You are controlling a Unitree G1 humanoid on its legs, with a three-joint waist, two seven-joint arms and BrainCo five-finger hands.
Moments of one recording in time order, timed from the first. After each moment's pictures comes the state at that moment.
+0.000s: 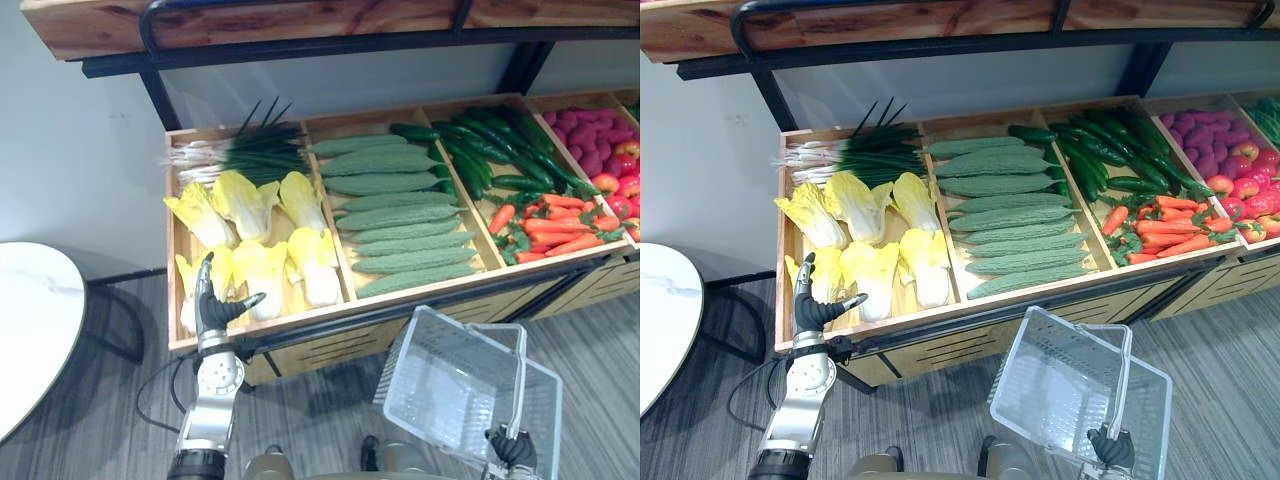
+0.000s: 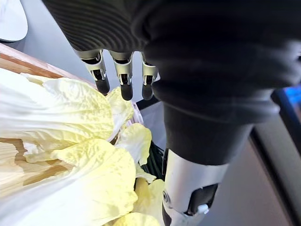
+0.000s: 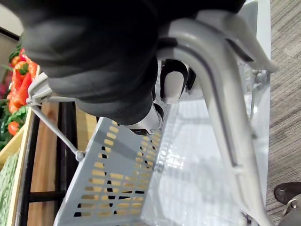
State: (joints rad) left arm -0.22 0.21 0.03 0.37 0.34 -0.03 0.42; right arm 0.35 -0.09 -0.21 0.45 0.13 -0.07 -0.15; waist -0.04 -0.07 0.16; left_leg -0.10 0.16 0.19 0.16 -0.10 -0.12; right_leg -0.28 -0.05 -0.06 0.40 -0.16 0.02
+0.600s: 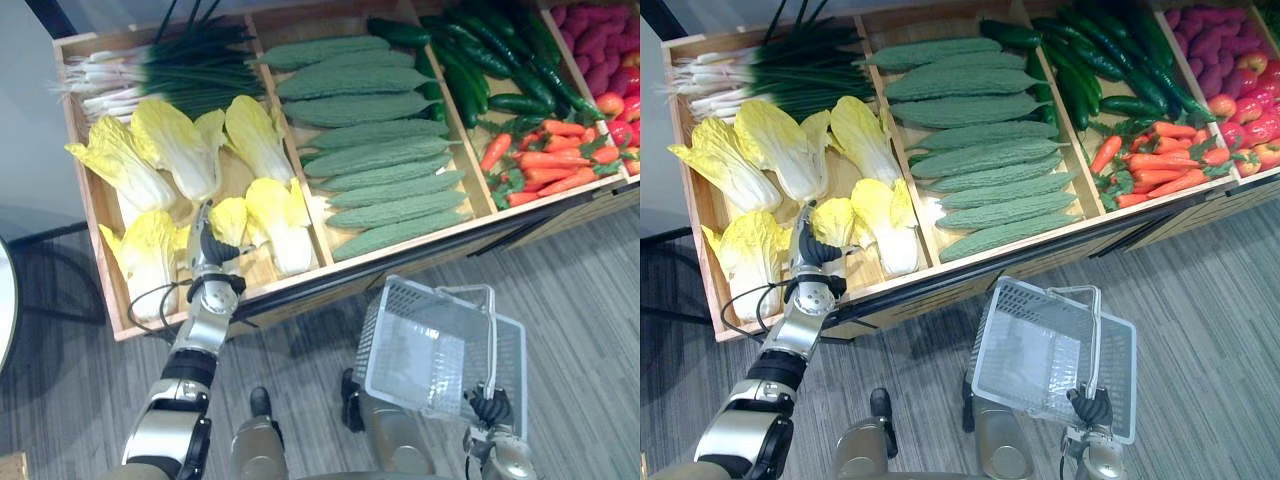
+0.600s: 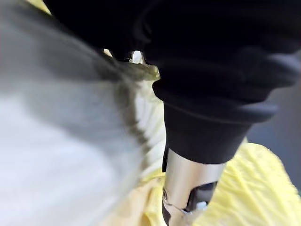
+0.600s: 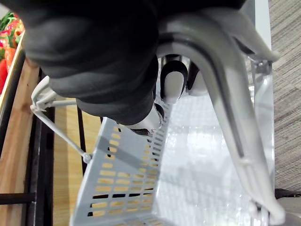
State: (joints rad) left arm -0.54 0.30 0.04 0.70 0.44 -0.02 0.44; right arm 0.27 -0.11 -0.18 0.32 0.19 -0.11 -0.15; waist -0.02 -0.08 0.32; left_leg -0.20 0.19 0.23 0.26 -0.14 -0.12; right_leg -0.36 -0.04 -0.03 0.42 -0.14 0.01
